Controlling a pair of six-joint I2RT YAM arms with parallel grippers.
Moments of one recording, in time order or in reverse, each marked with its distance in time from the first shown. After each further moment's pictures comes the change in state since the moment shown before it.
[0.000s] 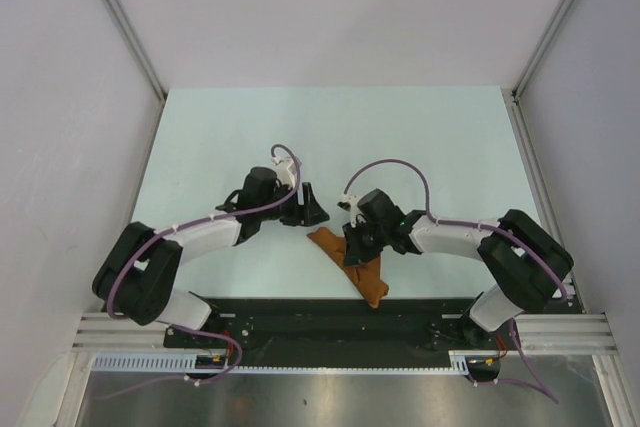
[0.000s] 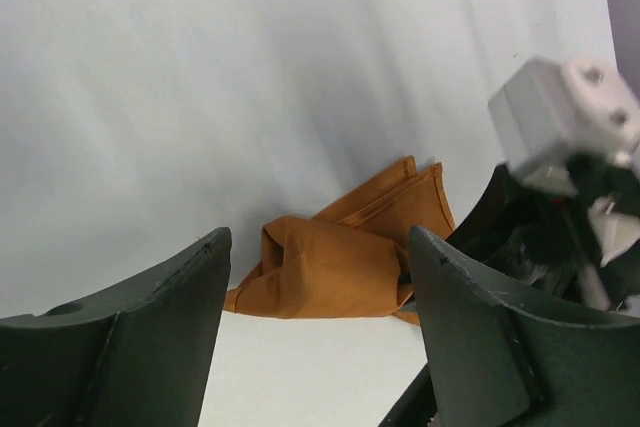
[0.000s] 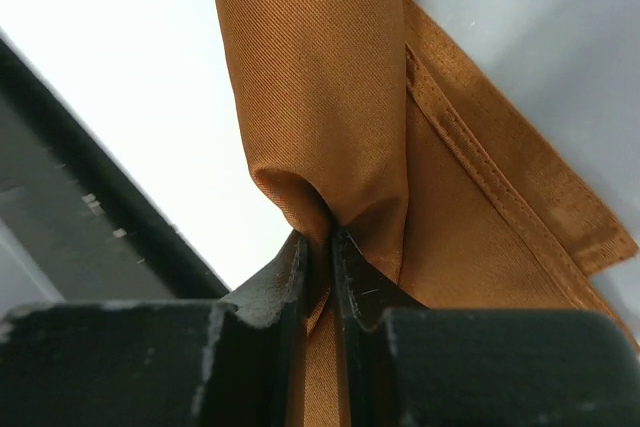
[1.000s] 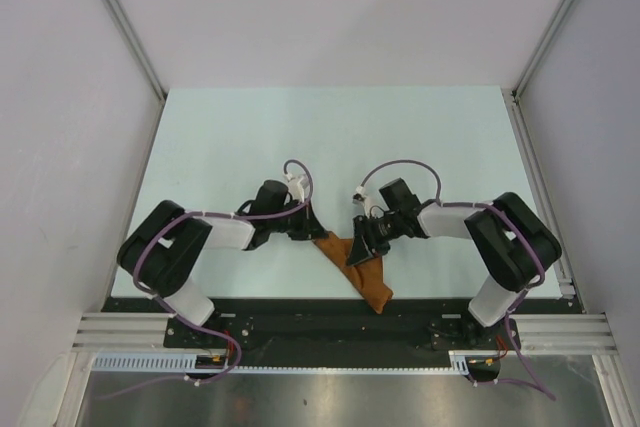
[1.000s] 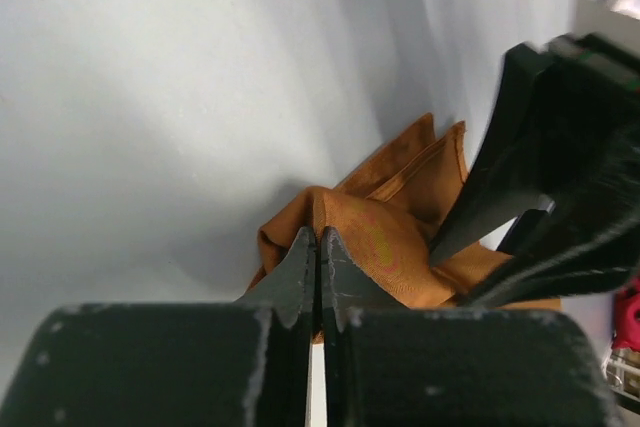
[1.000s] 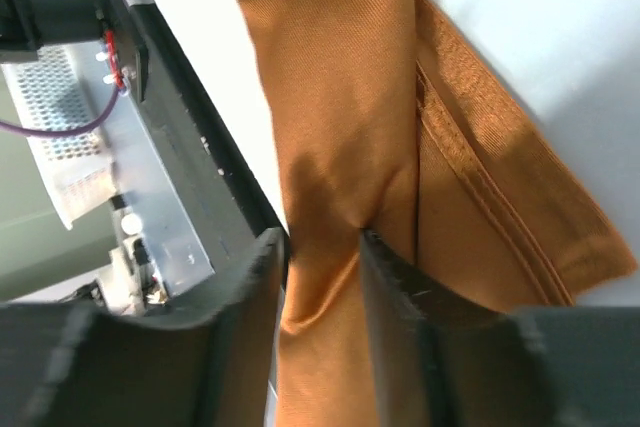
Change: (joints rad) left arm -0.053 0.174 -0.079 0.192 0.079 -0.090; right arm -0.259 0.130 -0.039 0.094 -0.530 0.006
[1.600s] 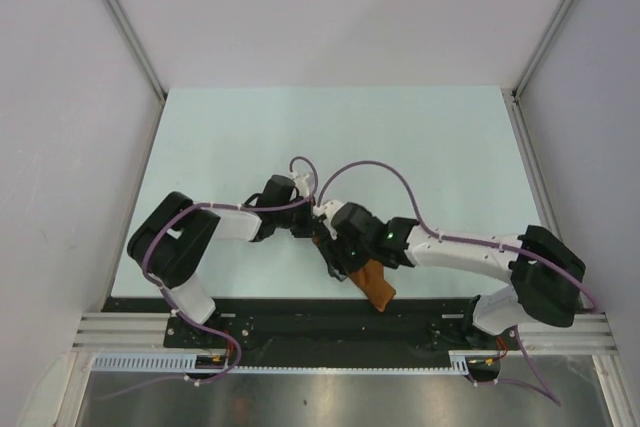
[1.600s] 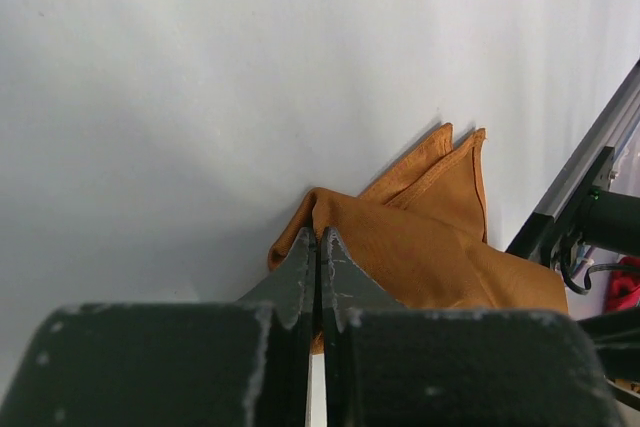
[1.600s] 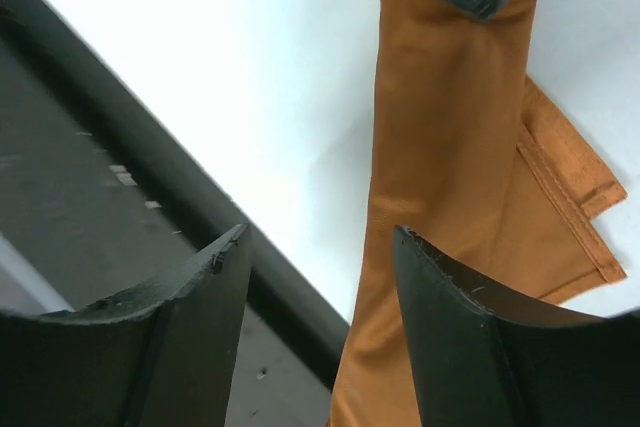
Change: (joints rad) left arm -0.004 0.086 0.095 -0.106 0.002 0.000; right arm 0.451 -0.248 0.195 -0.335 0.766 -0.042
